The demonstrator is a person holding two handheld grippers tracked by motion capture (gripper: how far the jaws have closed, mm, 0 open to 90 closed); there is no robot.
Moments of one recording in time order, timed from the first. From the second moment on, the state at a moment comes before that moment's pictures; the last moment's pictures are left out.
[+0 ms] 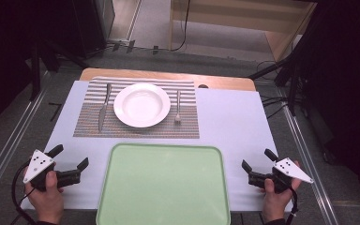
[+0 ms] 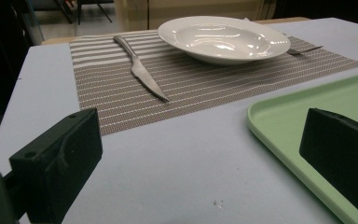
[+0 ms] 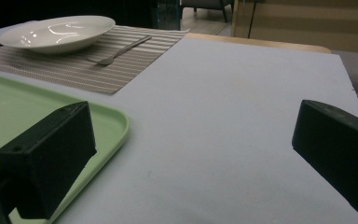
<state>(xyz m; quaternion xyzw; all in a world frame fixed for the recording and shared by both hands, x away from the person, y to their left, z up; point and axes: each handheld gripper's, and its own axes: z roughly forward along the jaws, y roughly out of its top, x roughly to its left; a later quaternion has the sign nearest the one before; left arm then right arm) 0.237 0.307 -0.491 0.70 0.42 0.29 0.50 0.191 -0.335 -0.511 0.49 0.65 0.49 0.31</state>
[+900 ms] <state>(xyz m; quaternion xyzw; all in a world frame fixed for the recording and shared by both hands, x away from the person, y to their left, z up) 0.247 0.278 -0.465 0.70 0.42 0.30 0.49 0.194 -0.329 -0.513 0.48 0.66 0.49 0.31</state>
